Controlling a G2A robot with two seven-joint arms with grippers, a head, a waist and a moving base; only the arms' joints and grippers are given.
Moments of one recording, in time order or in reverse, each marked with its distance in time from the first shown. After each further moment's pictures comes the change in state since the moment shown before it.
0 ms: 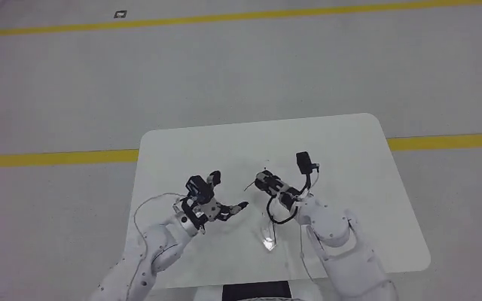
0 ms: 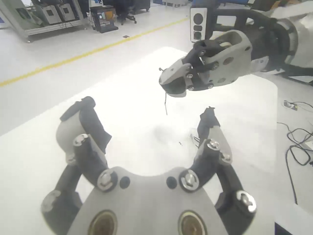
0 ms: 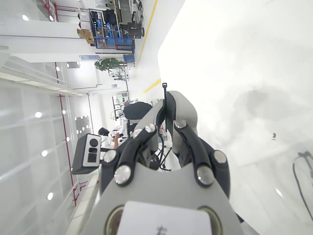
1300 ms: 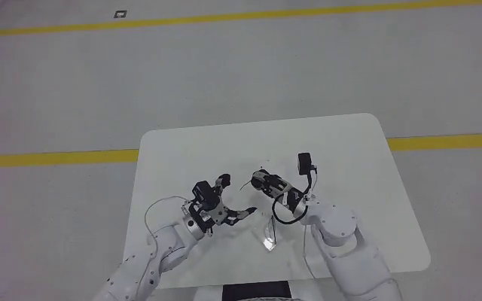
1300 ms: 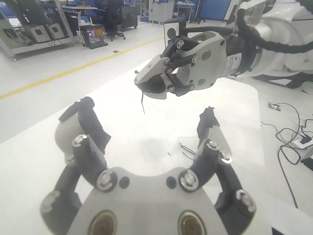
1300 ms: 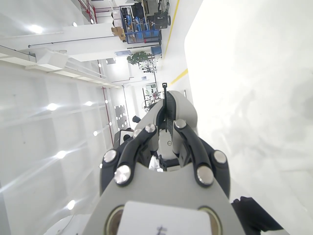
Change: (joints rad) left arm -0.065 0.012 0.110 0.062 0.019 0.005 0.151; right arm -0.003 0.018 0.028 0.041 0.239 -0.124 0.044
